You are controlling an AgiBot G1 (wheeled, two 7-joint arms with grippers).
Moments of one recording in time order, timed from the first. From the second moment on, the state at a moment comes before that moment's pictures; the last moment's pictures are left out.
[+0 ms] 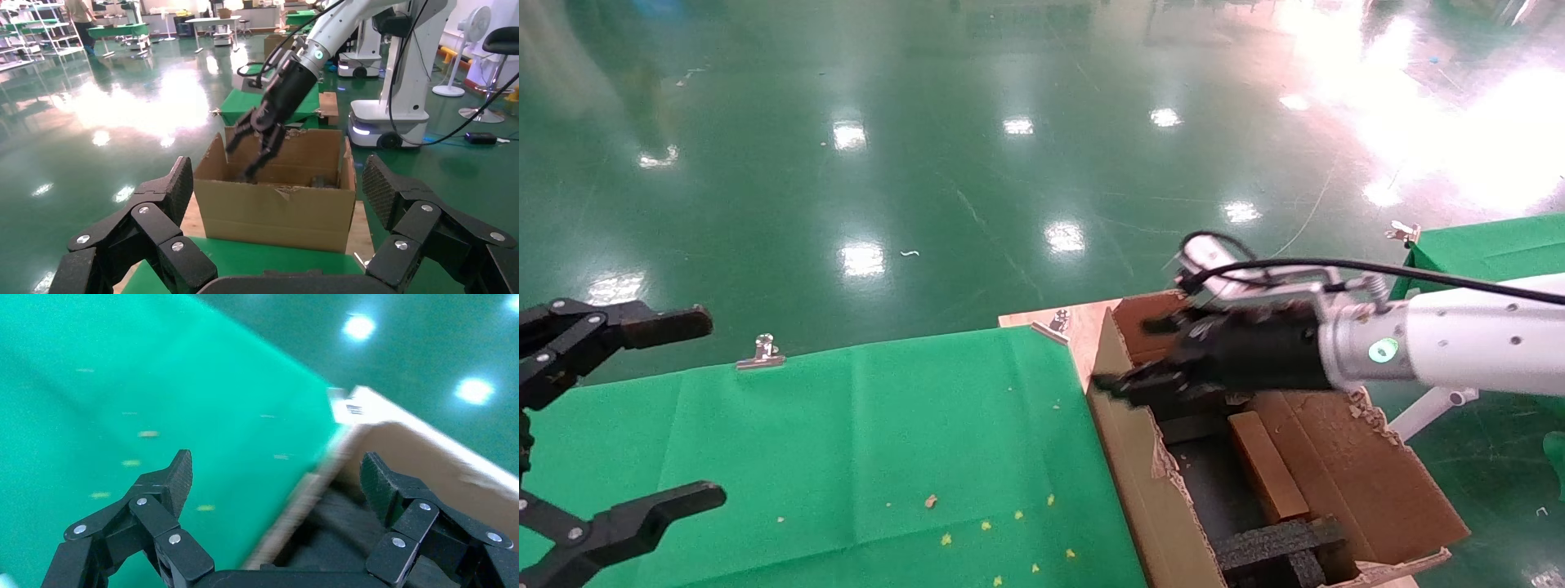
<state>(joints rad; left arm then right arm) -1.09 0.58 0.36 -1.25 0.67 1.46 -0.14 1.91 -0.40 -1.74 1.35 -1.04 -0.64 0.83</state>
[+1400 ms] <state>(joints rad) -1.09 0.58 0.36 -1.25 0.67 1.46 -0.14 1.47 -0.51 -0.96 1.33 -0.85 -1.10 0.47</state>
